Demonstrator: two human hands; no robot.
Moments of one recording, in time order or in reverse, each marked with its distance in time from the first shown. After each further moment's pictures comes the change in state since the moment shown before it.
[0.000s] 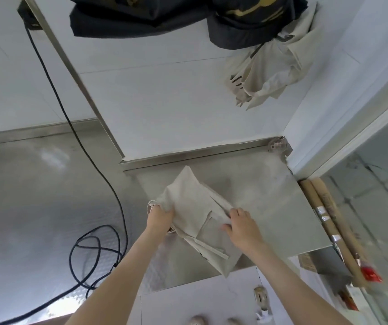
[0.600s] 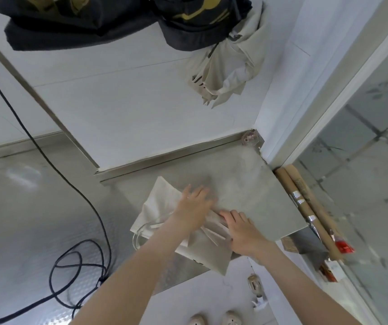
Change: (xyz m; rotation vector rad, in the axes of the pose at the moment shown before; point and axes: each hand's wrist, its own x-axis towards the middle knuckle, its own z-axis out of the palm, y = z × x) left_hand -0.033 0.061 0.072 1.443 -0.373 0.966; right_hand -0.036 0.036 -0.012 0.023 -0.113 -0.100
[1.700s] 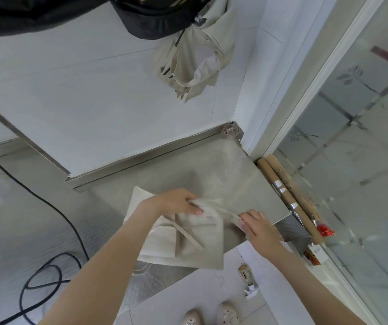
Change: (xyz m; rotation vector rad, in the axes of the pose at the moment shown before) left_hand 0.025 -0.025 -0.016 -0.907 -0.386 0.069; right_hand -0.043 0.063 0.013 0.277 0.335 0.167
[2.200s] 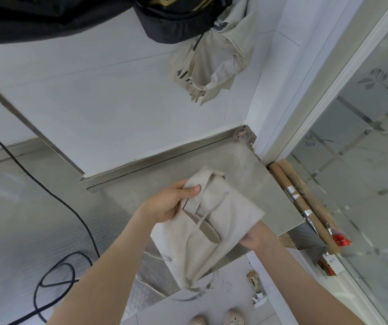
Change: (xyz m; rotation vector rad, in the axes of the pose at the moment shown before) left_hand -0.026 -0.009 -0.008 -1.091 0.082 0.138; right_hand 0.032 -0.093 -0.015 1.558 -0.245 0.631
